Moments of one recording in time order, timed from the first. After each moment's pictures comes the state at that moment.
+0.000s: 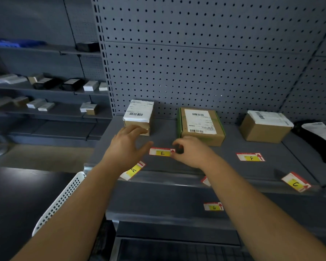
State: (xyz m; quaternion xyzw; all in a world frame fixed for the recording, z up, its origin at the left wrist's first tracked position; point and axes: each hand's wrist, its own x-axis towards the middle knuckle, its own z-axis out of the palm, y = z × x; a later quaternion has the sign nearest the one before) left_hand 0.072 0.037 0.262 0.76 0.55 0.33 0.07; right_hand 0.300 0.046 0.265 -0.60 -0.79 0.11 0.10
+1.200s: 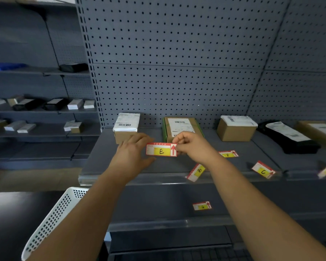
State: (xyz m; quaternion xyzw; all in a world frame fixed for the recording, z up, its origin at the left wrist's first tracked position) left_hand 0.100 0.003 0.278 0.82 0.46 0.33 0.02; right_hand 0.318 -0.019 0.313 -0.60 -0.63 0.33 0.37
